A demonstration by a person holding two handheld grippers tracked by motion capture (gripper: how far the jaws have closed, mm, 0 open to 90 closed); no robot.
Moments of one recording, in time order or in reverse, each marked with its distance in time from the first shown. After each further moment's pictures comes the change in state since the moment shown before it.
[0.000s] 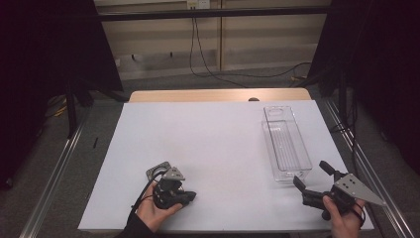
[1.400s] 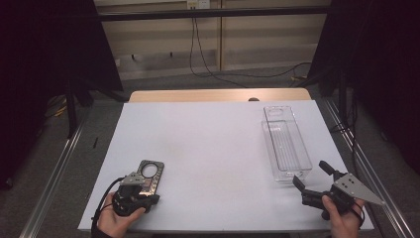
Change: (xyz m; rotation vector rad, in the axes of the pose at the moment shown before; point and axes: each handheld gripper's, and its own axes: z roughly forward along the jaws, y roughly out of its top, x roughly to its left) left arm 0.040 -0.053 -0.066 -0.002 0.134 -0.105; right arm 0.001 0.000 0.001 0.007 -0.004 -0.005
